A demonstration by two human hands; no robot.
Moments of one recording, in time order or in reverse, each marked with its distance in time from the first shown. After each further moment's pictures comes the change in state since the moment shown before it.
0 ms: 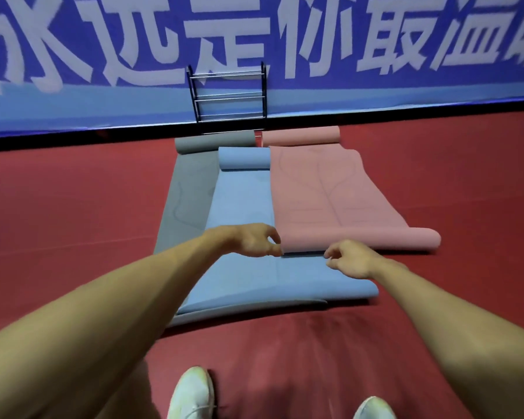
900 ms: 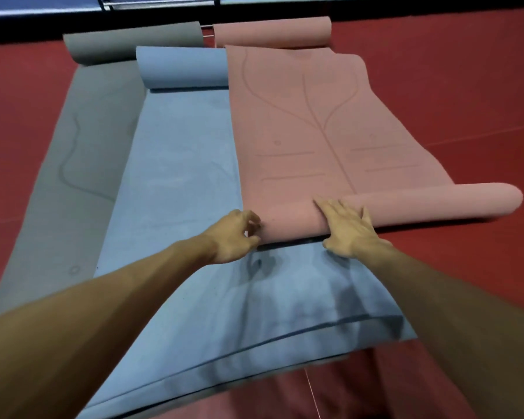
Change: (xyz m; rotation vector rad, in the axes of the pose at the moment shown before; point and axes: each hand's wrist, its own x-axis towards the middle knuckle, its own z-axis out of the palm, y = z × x) left_hand 0.367 -0.133 0.078 -0.056 0.067 0.057; right_hand 0.339 0.153 0.103 -0.360 0.074 0.130
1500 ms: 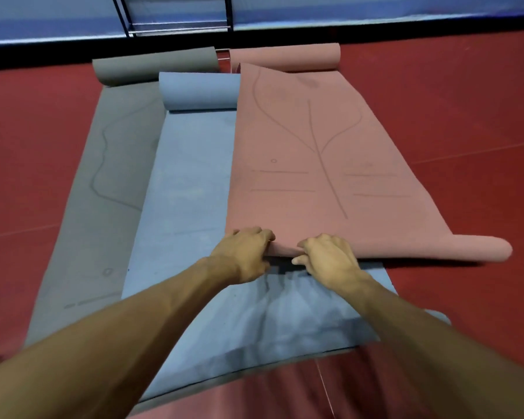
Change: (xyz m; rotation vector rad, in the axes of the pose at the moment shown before) left_hand -0.041 0.004 -0.004 0.384 0.031 0.099; right_hand -0.061 -0.074 -0.014 -0.133 0.129 -0.165
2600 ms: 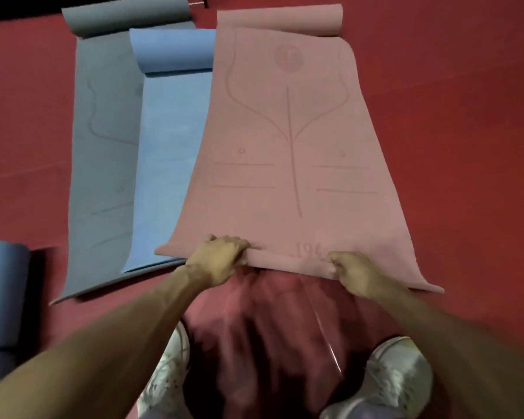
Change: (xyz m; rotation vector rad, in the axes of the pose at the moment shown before) left_hand -0.208 0.054 0.101 0.089 -0.050 0.142; right_hand -0.291 0.025 0.053 0.511 -0.274 0.219
